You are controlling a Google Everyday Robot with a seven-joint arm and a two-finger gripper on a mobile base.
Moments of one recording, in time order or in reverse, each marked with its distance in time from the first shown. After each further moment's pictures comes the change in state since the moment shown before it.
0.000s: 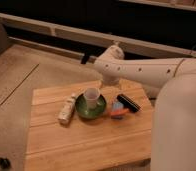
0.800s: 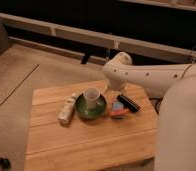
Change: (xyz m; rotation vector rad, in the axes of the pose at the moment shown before) arm 0.026 -0.035 0.034 0.059 0.078 0.089
